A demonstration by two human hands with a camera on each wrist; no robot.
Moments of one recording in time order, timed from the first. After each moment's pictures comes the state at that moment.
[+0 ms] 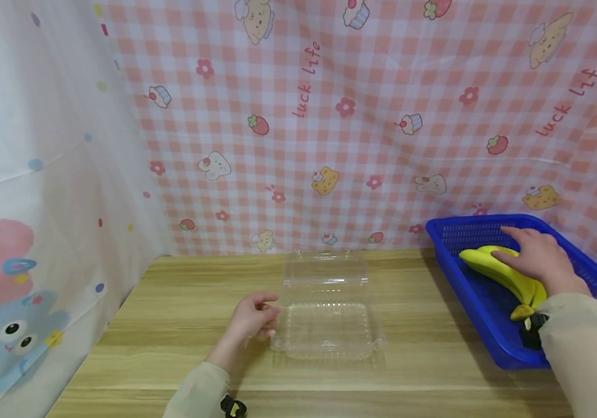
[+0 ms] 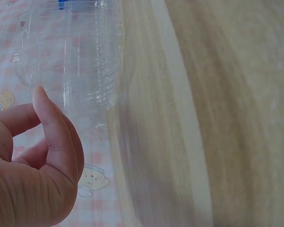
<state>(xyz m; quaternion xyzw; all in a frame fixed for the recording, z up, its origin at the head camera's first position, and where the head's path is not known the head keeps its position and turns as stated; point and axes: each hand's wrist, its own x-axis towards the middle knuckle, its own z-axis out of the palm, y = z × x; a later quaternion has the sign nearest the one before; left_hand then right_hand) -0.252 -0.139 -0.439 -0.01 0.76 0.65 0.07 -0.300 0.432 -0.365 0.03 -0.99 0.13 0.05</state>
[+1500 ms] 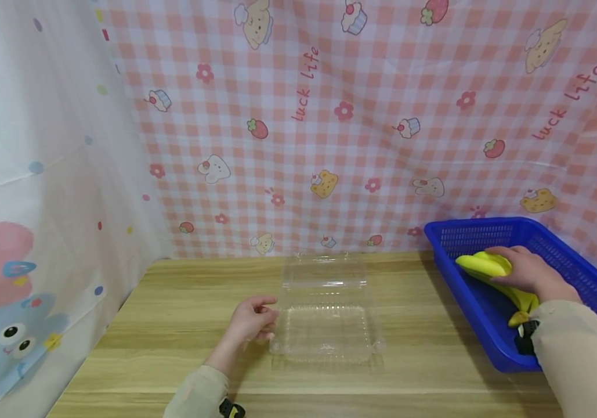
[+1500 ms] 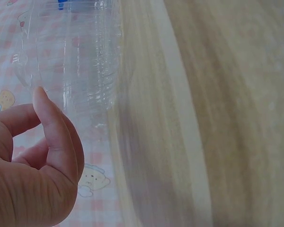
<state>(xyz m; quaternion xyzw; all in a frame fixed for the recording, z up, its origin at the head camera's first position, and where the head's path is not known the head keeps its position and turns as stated) -0.253 -0.138 -0.440 -0.01 0.76 0.65 0.07 -0.295 0.429 -0.382 0.07 -0.98 0.17 -0.01</state>
